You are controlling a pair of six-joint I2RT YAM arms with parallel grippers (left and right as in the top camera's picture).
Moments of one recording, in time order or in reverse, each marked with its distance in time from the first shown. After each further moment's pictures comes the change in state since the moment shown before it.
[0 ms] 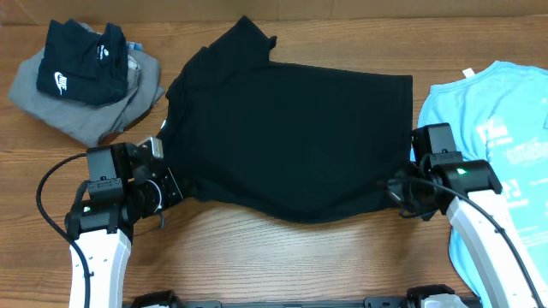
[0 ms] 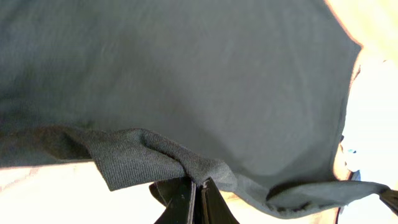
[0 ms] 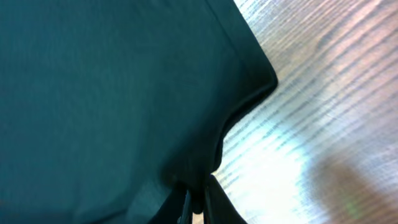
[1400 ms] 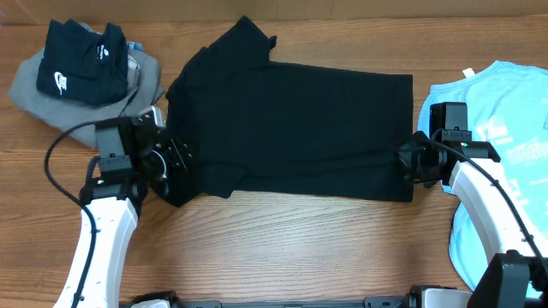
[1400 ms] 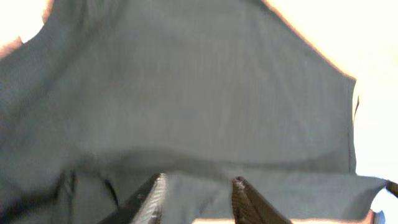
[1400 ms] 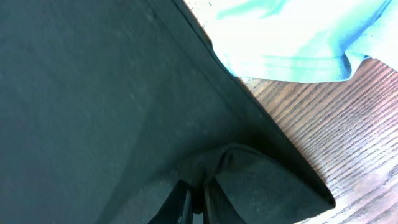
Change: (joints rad) left arm -0.044 0.206 0.001 0.348 -0.024 0.006; right arm -0.170 0.224 0.000 0.369 -0.033 -0.027
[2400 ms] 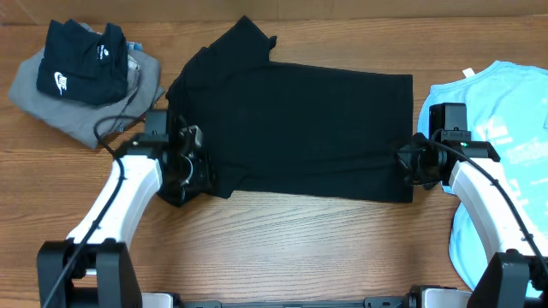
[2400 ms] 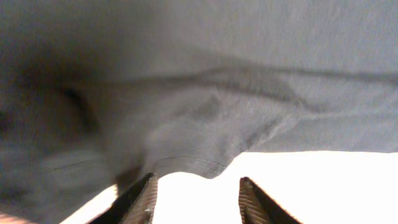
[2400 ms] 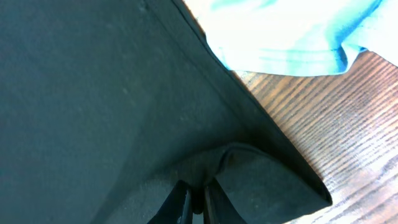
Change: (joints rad) left arm -0.160 0.275 0.176 -0.355 -0.180 0.120; right arm 0.000 0.003 0.000 -0.021 -0.002 -0.006
